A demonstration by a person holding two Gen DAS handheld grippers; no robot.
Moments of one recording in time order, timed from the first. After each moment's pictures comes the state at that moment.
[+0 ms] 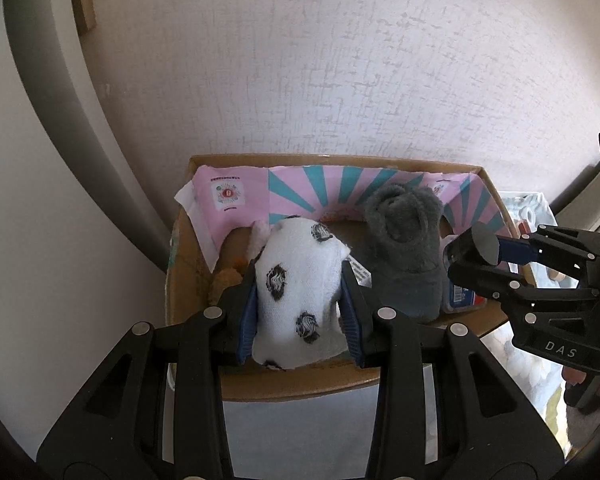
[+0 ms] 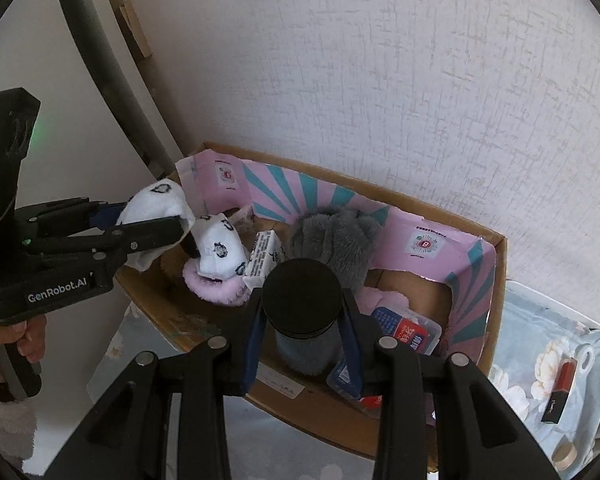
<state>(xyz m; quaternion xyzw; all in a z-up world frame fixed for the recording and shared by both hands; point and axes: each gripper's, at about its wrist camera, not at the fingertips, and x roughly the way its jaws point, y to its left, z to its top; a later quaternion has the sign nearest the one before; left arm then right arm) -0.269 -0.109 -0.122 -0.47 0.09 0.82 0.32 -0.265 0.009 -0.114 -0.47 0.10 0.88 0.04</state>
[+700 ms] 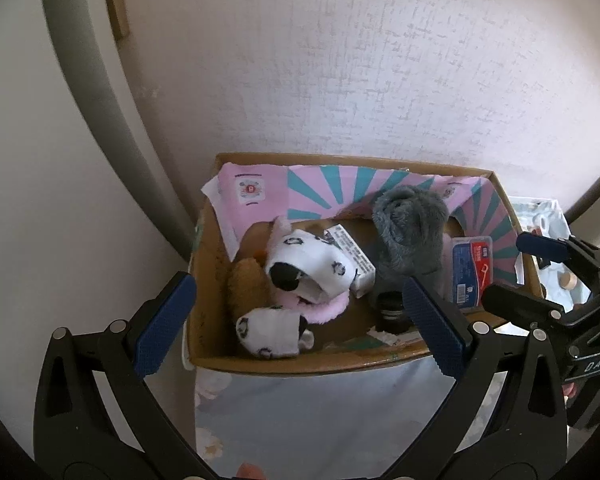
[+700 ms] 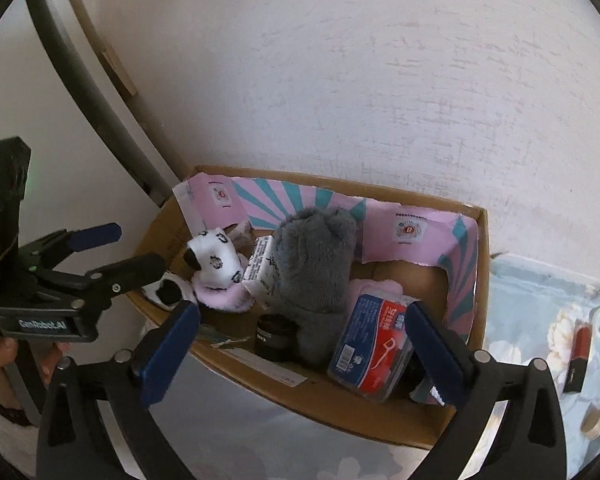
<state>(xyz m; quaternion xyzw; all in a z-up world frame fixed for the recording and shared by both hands) -0.244 -0.125 -0.106 -0.46 0.10 0.84 0.26 -0.242 0.025 -0.110 -0.44 0.17 0.88 0.05</state>
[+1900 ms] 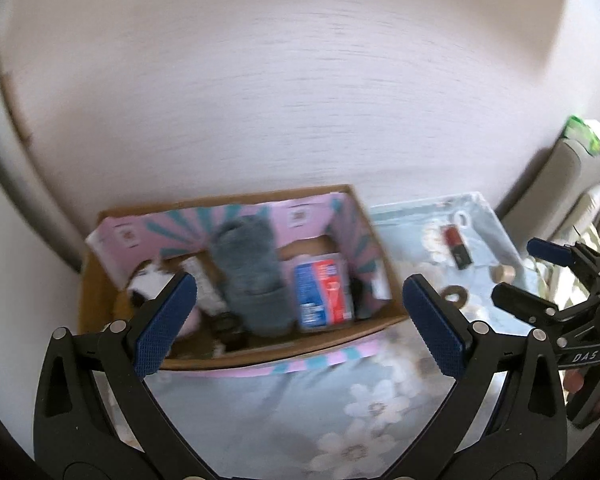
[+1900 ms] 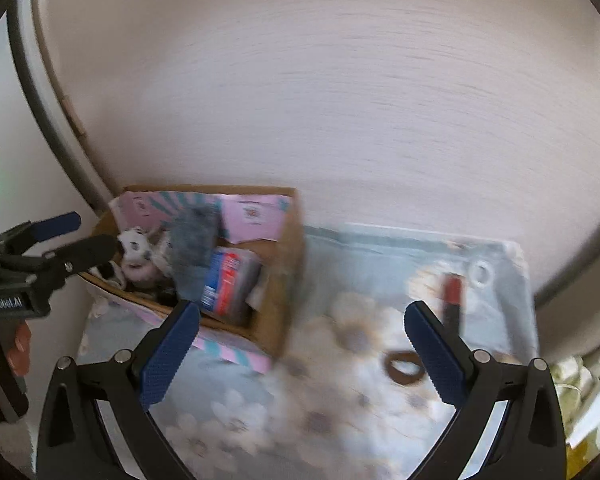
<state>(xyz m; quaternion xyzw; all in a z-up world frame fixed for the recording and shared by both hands) -0.150 -0.026 -0.055 -0.41 0.11 0.83 0.37 -0.095 0.090 -0.070 -0.40 0.15 0.88 0.19</state>
